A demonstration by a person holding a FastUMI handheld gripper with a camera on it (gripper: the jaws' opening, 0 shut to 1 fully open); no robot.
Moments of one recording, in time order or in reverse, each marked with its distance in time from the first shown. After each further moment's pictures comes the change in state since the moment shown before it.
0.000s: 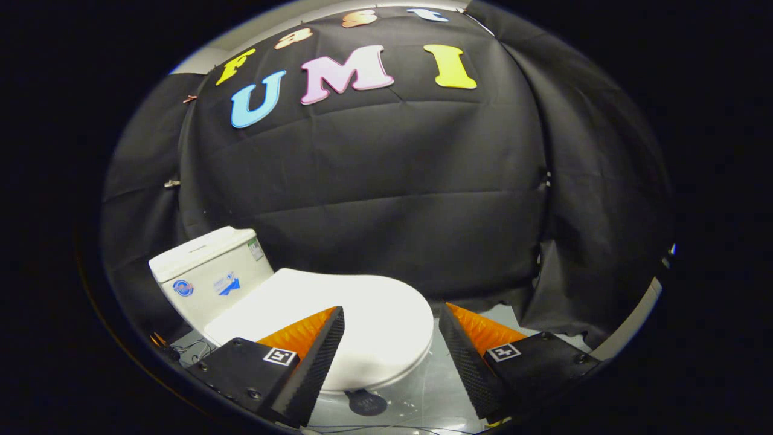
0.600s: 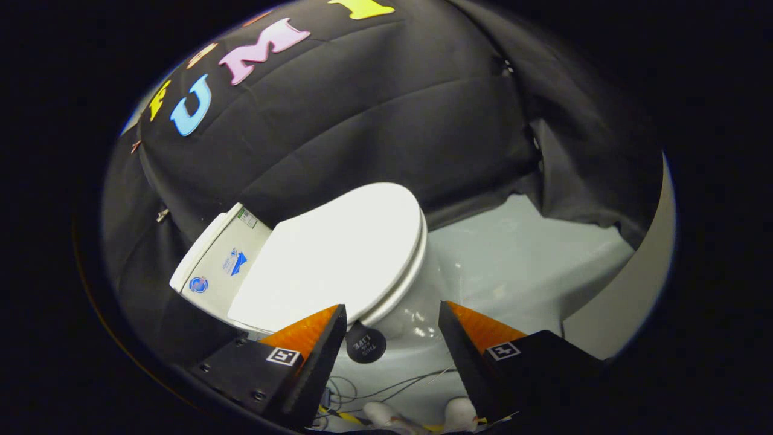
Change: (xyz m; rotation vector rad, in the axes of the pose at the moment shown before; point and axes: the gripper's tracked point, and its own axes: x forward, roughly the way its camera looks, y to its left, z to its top) arm -0.019 -0.004 -0.122 0.420 0.410 0.060
